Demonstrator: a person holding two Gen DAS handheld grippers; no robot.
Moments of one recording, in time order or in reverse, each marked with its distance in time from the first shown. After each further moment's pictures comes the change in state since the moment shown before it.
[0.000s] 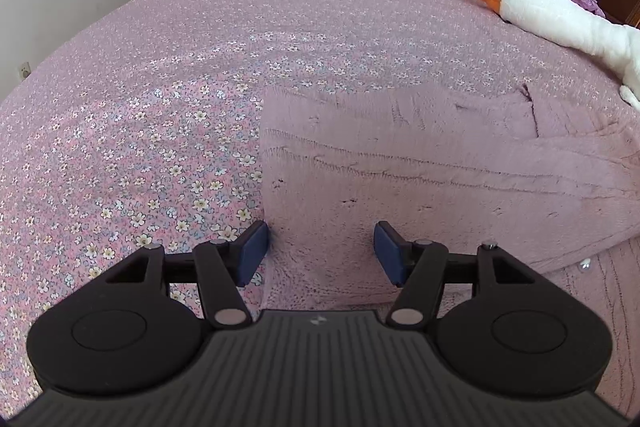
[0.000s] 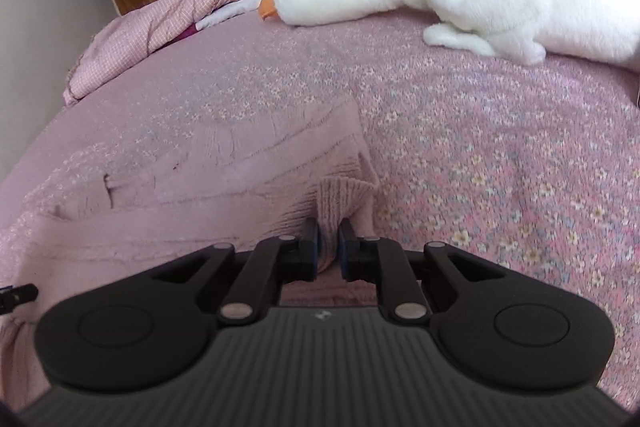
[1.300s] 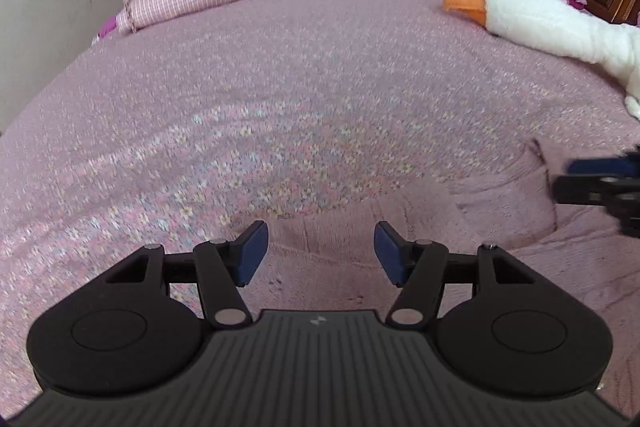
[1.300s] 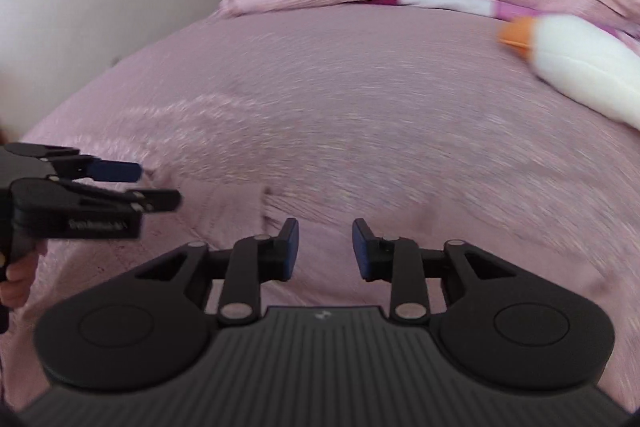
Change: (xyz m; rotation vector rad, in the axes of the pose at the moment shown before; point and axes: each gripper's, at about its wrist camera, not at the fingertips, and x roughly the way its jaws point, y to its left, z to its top) left arm 0.069 -0.026 0.097 0.117 -0.023 -0.047; right arm 0.098 0.178 0.060 -0.519 0.096 0.369
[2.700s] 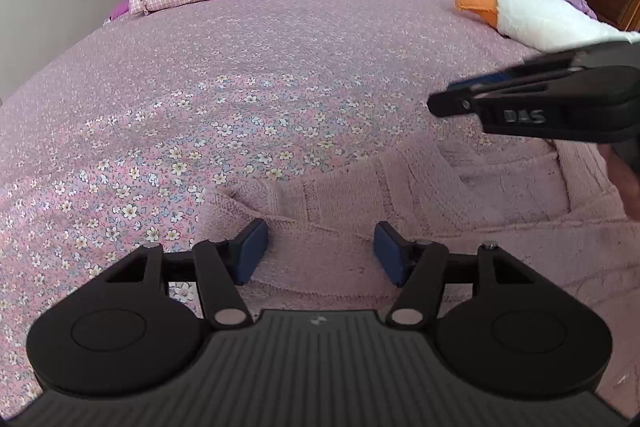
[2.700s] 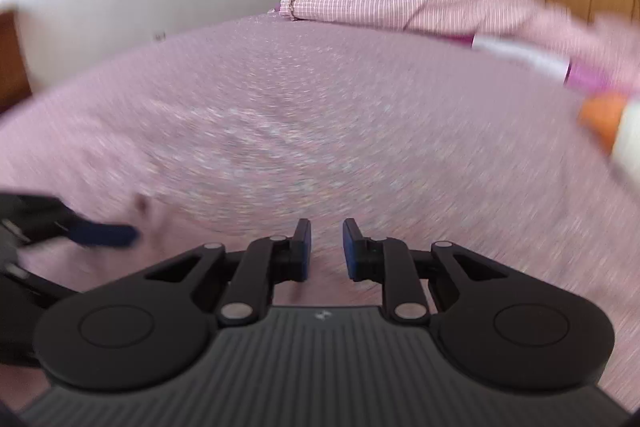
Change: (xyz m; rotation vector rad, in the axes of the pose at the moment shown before) left arm 0.015 0.005 -0.033 -0.065 -0.039 0.001; right arm 0.058 0.022 0.037 -0.131 -0.043 0.115
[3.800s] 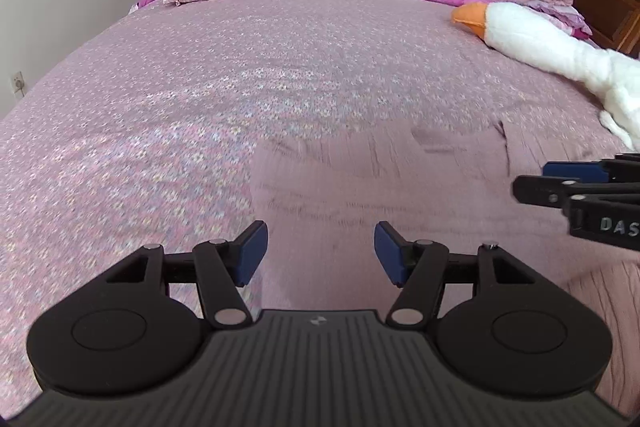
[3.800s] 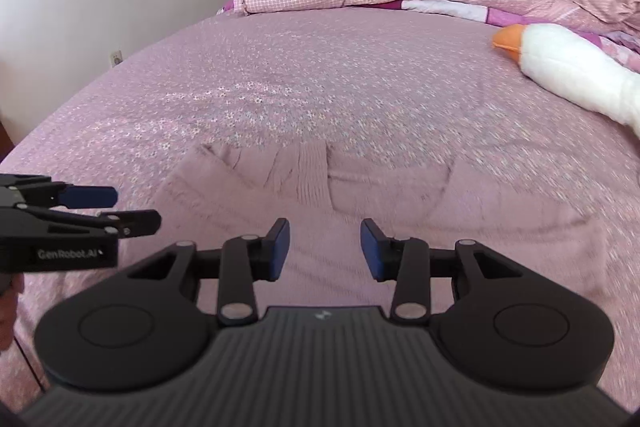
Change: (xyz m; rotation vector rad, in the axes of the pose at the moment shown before) left arm -0.125 0.000 -0.032 -0.054 0.027 0.014; right arm -0.142 0.057 -0.062 0.168 0.035 -0.182
